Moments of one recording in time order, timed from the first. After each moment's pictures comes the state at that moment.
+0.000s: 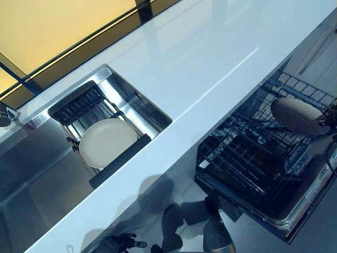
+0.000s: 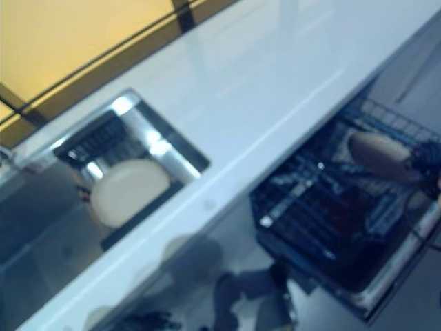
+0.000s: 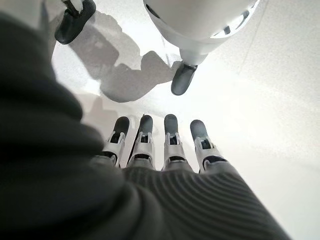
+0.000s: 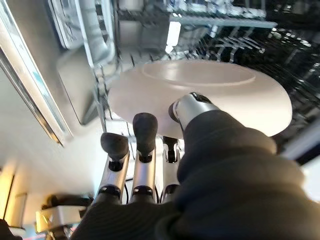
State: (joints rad) left arm -0.08 0.24 -0.35 1.15 0.08 0.07 -0.21; right arm -0.63 -1.18 0.23 0.66 -0.11 0.32 0.26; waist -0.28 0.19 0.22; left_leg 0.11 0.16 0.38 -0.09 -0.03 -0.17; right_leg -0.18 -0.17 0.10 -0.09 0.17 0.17
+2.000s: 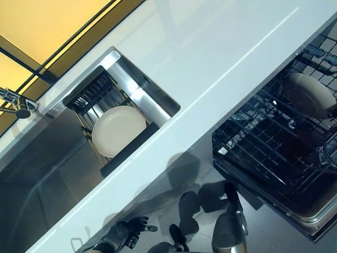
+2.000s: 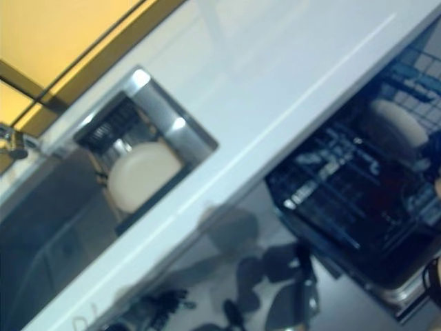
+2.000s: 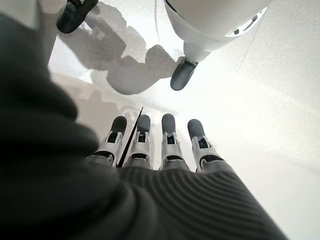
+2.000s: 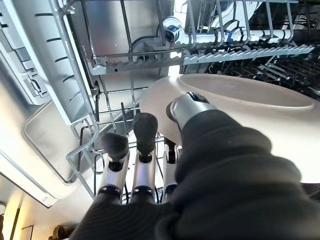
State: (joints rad) left arm -0.13 0.21 -0.39 1.08 0.02 0.03 -0.23; right arm -0.82 -1.12 0.27 0.87 -0.18 0.33 0.22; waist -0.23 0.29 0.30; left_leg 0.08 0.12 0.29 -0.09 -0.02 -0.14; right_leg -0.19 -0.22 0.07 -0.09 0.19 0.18
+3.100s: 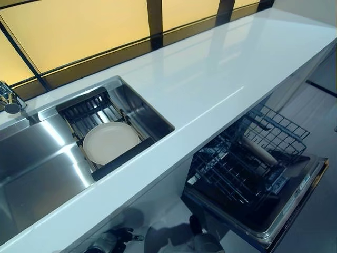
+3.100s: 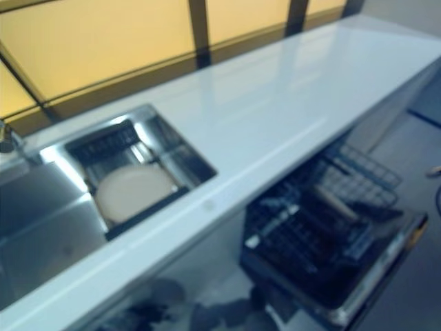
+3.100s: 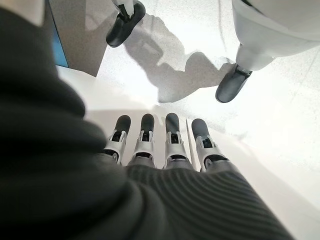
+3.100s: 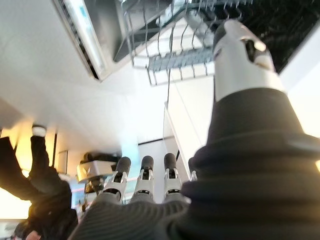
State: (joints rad) left arm -0.10 0.28 -0.36 1.13 0.06 0.14 -0.21; right arm -0.78 -1.30 0.28 0.88 -0.14 0.33 0.43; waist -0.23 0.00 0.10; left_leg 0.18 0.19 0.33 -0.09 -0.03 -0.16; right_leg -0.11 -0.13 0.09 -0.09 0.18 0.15
